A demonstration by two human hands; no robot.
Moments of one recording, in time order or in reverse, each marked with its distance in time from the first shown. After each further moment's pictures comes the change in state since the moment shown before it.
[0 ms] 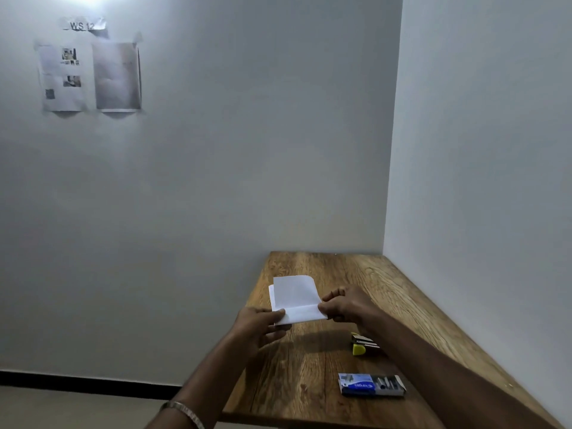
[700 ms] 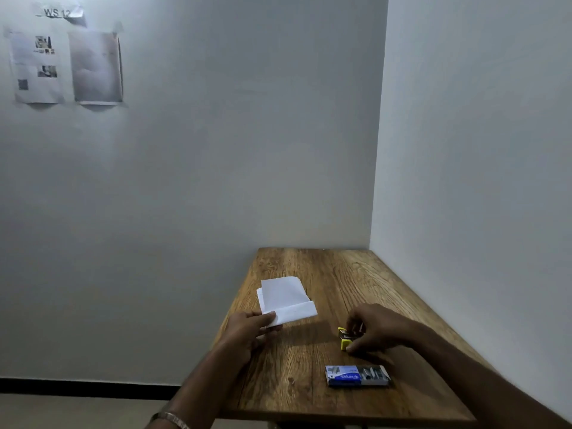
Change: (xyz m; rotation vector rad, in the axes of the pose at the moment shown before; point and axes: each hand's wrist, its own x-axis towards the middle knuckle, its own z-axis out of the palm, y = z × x) left_hand 0.002 -0.018 0.006 0.003 0.044 -0.007; right_hand -0.034 0.034 -0.062 -0.829 -0.308 -0.181
